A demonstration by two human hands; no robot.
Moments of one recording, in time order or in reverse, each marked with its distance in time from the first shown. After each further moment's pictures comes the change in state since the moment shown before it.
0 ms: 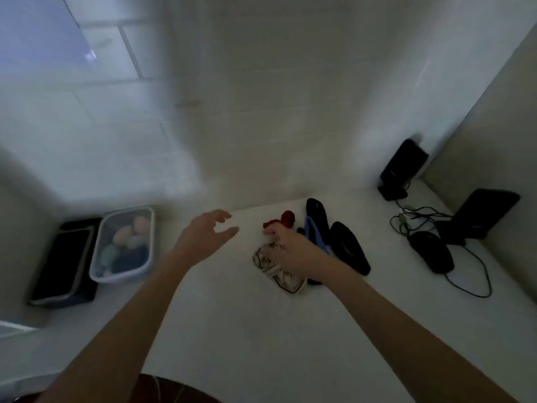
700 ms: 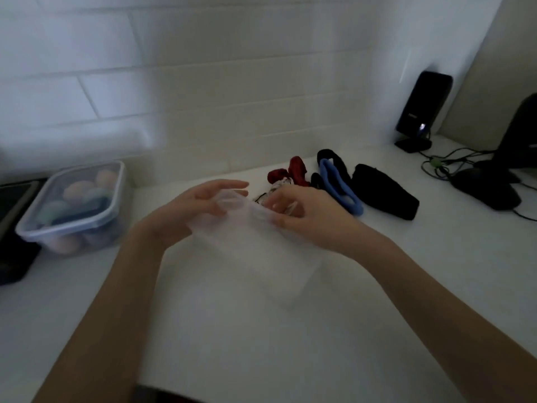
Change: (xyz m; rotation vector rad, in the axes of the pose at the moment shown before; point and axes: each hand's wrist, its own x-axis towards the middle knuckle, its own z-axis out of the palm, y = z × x) left_hand -0.007 -0.079 0.052 -0.725 -0.452 0.294; right_hand 0.001 0.062 0.080 -0.080 0.338 -0.323
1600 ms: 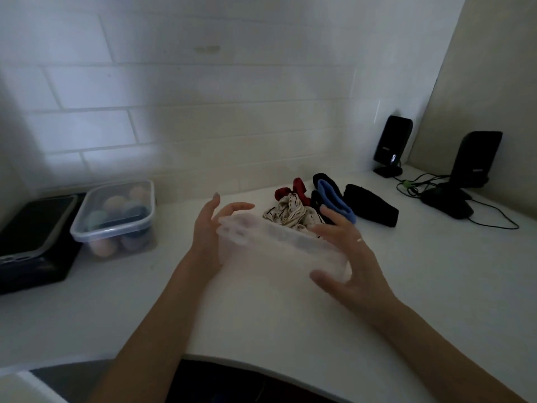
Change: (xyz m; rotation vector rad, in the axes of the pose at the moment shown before) left_hand -0.029 -0.019 0.025 -0.471 0.239 0.037; right_hand -0.104 -0.011 0.035 -0.038 0.403 -0.263
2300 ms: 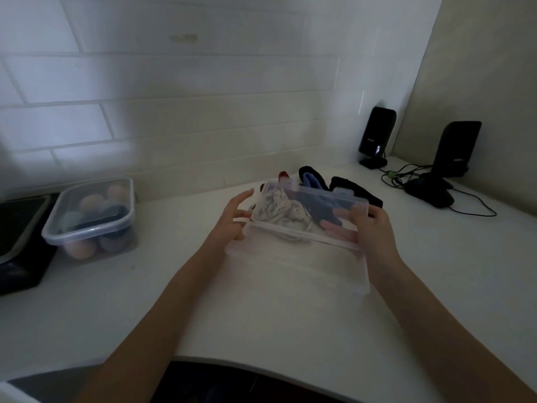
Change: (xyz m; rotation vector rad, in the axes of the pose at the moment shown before) left_hand 0.000 -0.006 0.042 0.571 -0.068 0.219; right_hand 0.031 0.030 -0.025 0.694 0.560 0.784
